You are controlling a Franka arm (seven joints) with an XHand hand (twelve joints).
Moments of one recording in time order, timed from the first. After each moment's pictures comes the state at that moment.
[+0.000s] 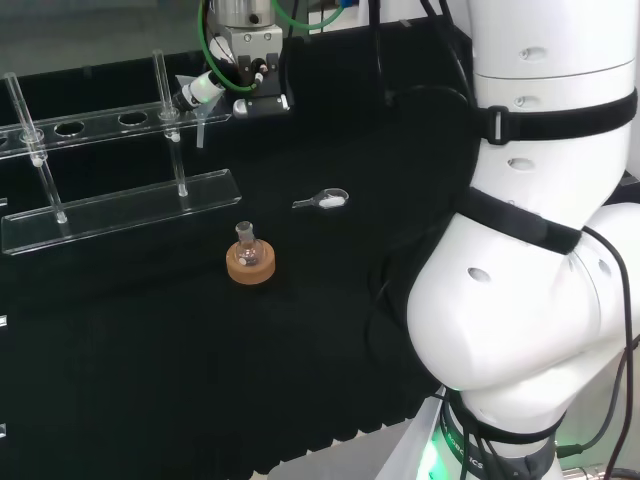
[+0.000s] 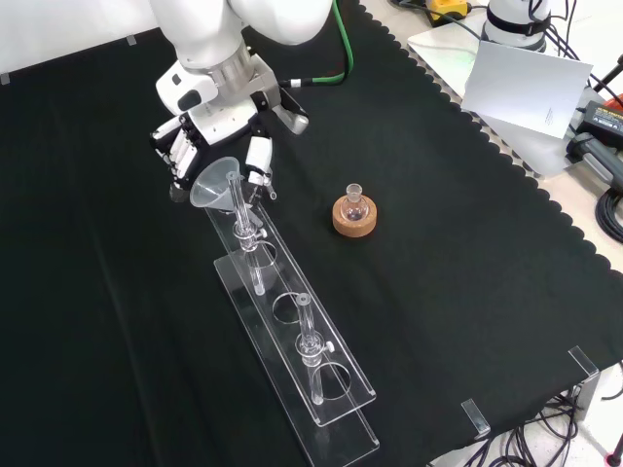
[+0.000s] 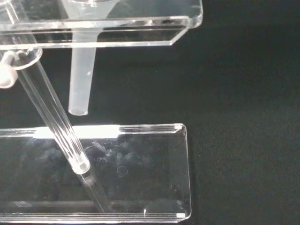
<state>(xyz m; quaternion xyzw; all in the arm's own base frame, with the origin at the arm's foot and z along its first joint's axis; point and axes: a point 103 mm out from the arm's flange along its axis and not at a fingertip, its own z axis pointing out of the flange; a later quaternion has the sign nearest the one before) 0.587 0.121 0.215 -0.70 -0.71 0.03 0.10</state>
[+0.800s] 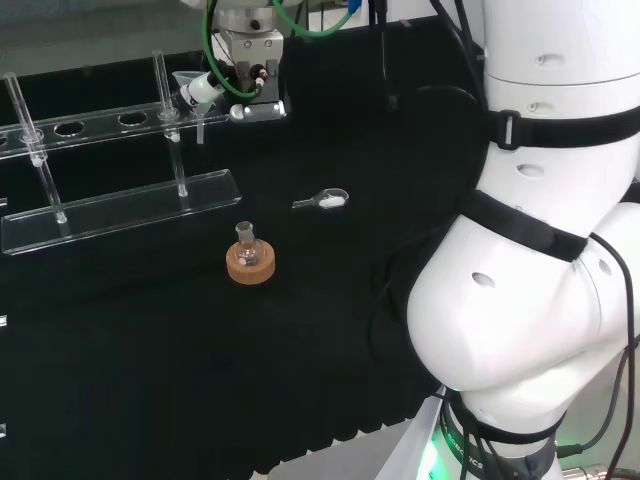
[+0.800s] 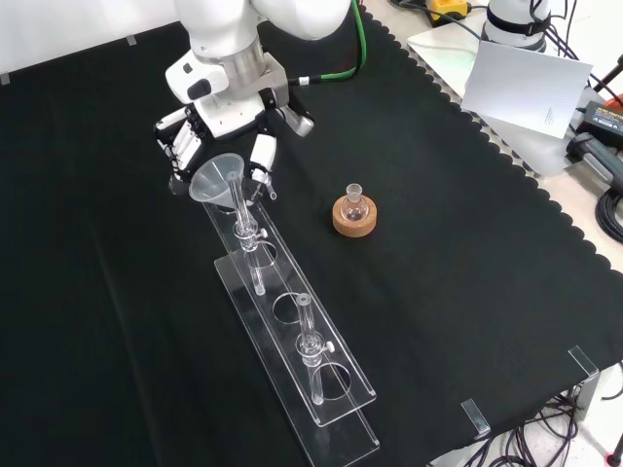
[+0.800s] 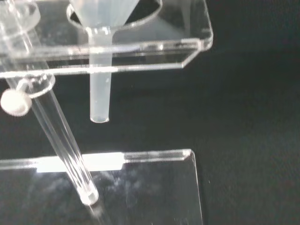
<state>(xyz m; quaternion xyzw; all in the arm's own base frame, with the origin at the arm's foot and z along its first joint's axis) 0.583 0.123 0.220 -0.71 -0.70 -0.02 0.07</state>
